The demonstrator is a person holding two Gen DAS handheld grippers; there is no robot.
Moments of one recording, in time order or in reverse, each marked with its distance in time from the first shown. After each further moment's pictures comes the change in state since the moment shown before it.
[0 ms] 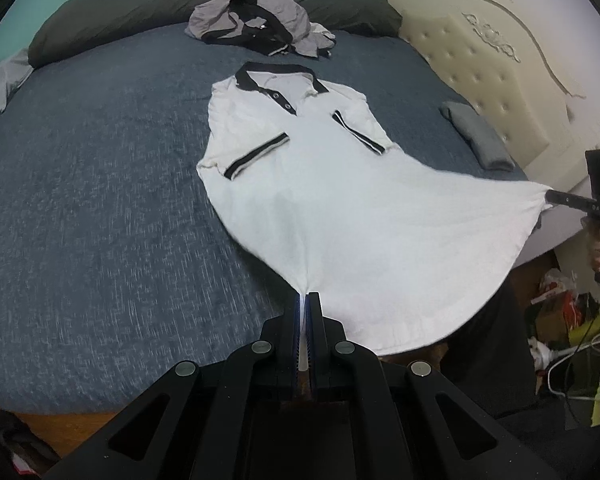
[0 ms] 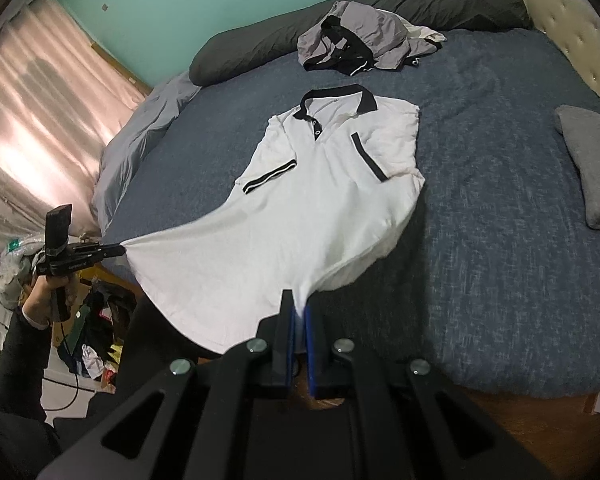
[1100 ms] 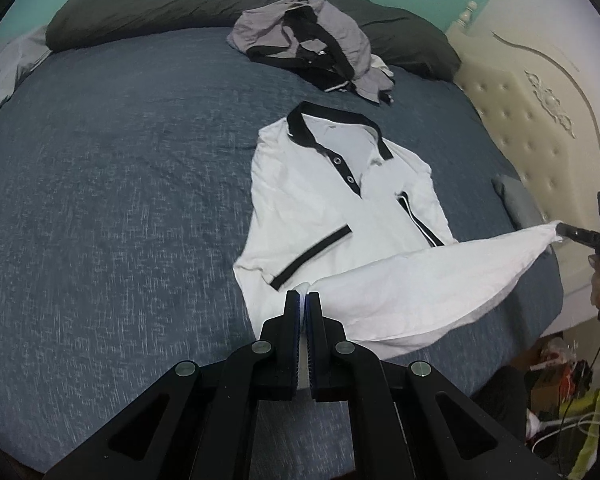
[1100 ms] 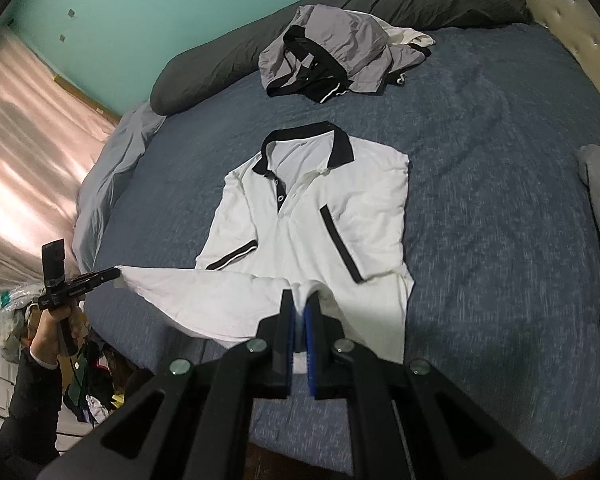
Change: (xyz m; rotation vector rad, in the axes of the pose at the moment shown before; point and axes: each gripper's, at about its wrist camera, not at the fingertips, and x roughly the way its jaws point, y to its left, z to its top) left arm 0.077 0.090 0.151 -0.151 -0.049 0.026; right arm 0.078 -0.071 0.181 0.096 0.009 -0.025
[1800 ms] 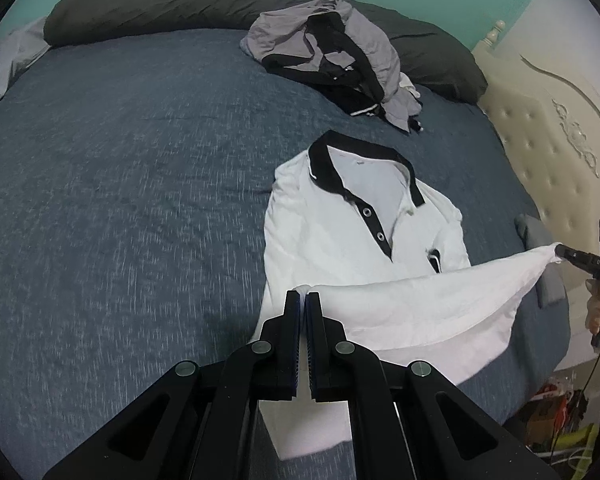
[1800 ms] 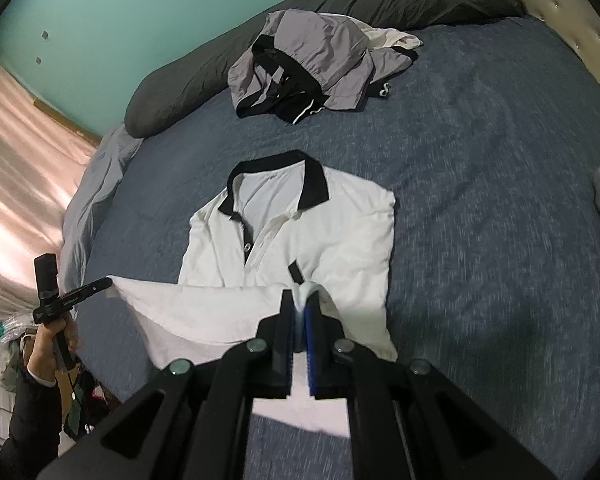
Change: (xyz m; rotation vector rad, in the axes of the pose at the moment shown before) left arm 0.073 0.028 0.087 -0.057 -0.026 0.009; right arm 0.061 -0.047 0.081 0.052 -0.030 -0.025
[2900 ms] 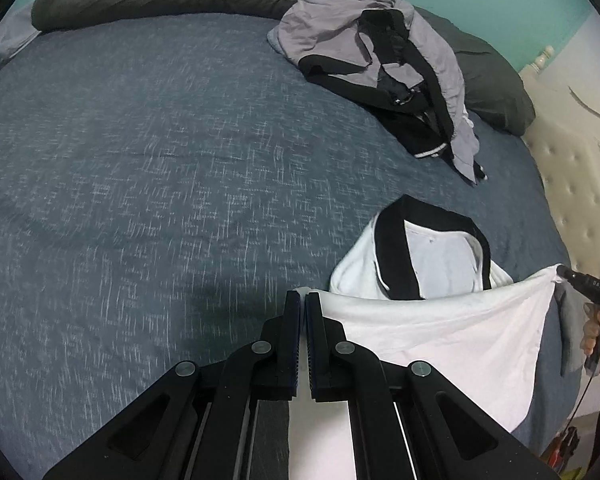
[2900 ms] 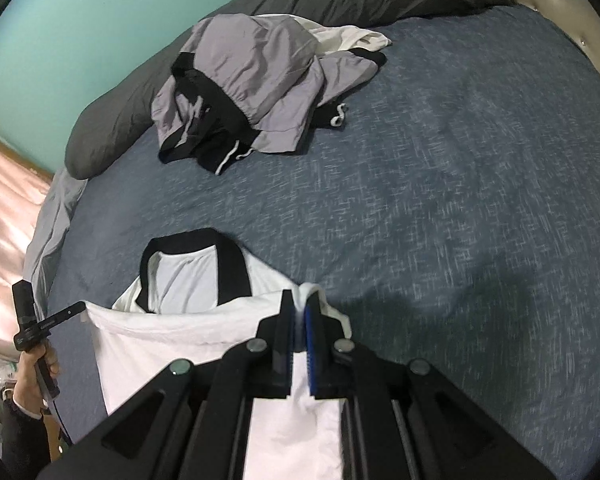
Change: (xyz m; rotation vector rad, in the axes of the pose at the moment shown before) left arm 0.135 0.059 0.124 -0.072 -0.001 0.024; right arm 0.128 -0.082 0.128 0.085 -0.033 -0.102
